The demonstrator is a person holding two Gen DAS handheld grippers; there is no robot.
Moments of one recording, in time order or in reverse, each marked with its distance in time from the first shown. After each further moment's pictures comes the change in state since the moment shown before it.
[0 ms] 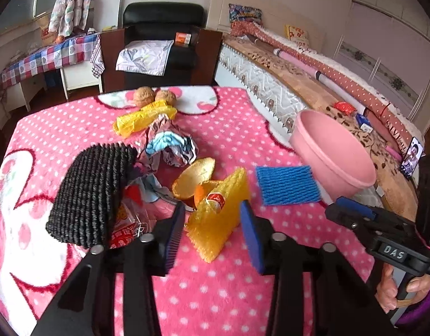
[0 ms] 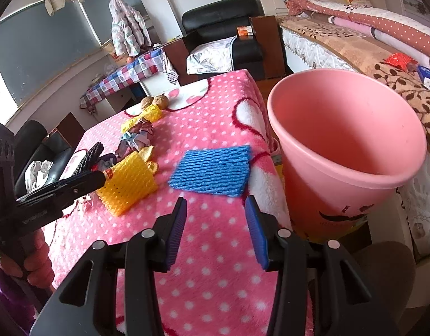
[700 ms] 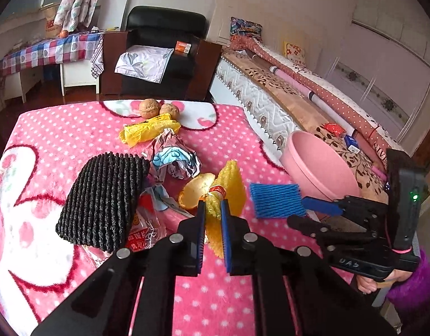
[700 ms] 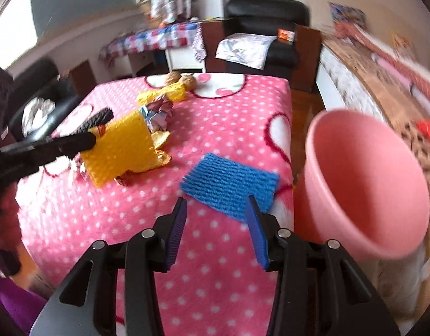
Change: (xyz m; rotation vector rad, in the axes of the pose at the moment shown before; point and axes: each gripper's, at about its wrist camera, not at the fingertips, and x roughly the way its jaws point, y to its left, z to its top) left arm -0.026 0.020 0.005 -0.072 -0.071 -0.079; right arm 0.027 0.043 0.024 -0.374 0.097 -0.018
